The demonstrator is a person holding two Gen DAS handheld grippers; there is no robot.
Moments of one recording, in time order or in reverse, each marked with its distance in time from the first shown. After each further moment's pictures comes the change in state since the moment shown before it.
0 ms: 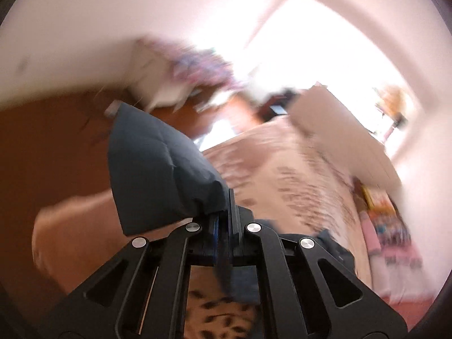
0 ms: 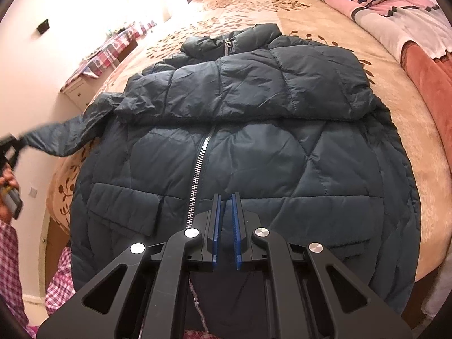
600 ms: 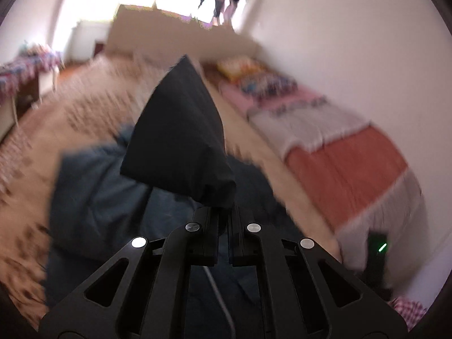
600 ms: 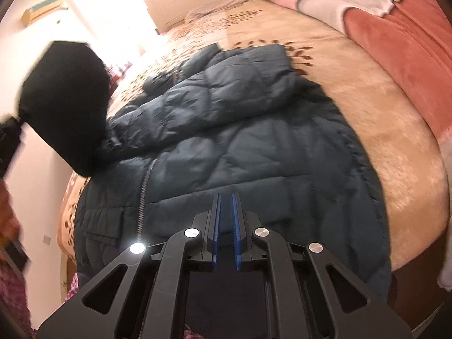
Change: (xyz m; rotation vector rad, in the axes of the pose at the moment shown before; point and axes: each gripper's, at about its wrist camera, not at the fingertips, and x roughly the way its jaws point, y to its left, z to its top) left arm -0.004 -0.273 -0.183 0.566 0.460 -0.588; right arm -0.039 -0.097 -0.029 0.229 -0.119 0.021
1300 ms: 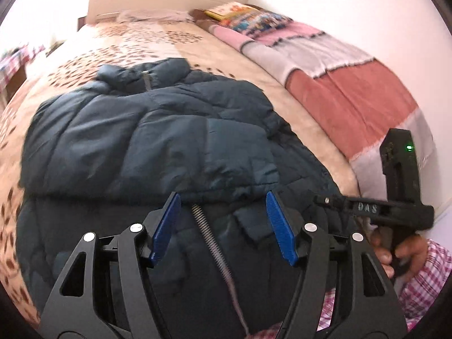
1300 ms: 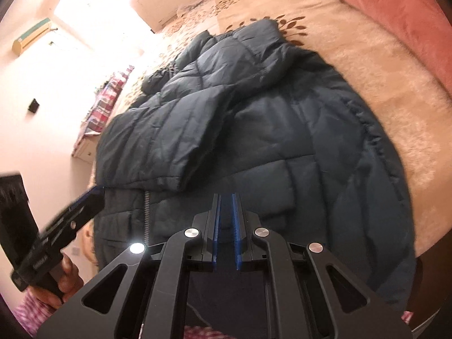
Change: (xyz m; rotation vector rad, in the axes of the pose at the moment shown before) left arm 0.028 -0.034 -0.076 0.084 0.216 0.046; right arm 0.018 -0.016 0.003 0.129 0.084 0.130
